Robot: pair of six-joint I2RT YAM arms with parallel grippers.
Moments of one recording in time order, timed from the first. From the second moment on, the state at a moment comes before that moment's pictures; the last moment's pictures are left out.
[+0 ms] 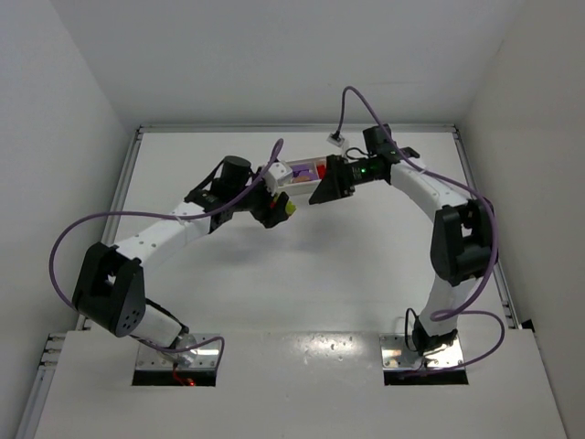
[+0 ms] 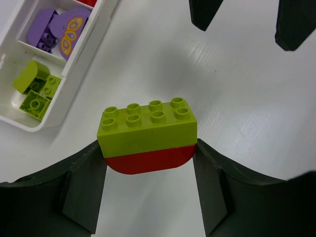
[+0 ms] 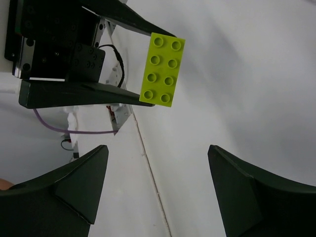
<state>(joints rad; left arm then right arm) -0.49 1.46 1.04 -0.20 0.42 0.25 0.26 1.84 1.41 -0.51 -1.10 0.06</state>
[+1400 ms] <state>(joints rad) -0.50 1.43 1.01 -0.13 0.43 0.20 0.39 1.96 1.48 -0.40 -1.05 0.20</state>
